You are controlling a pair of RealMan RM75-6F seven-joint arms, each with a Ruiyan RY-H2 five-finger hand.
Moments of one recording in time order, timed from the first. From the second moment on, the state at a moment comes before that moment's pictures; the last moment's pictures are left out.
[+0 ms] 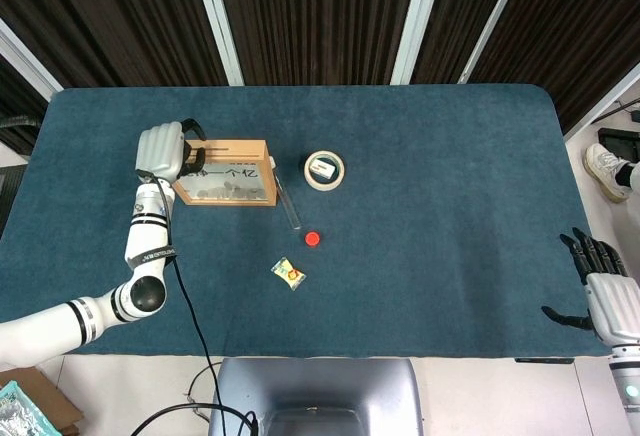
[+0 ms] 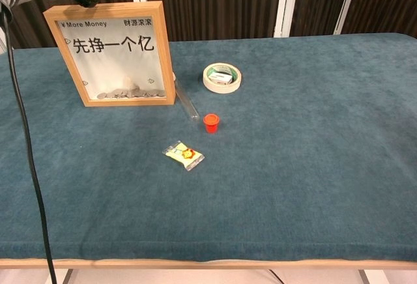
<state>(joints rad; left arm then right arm) -1.00 -1.41 -0.45 -1.39 0.50 1.05 0.46 0.10 -1.03 0.07 -1.64 -1.41 1.36 0.07</state>
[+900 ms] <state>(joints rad) -0.18 -1.14 0.09 -1.56 1.48 1.62 -0.01 0.10 -1.09 0.02 -1.68 -1.48 1.36 -0.11</state>
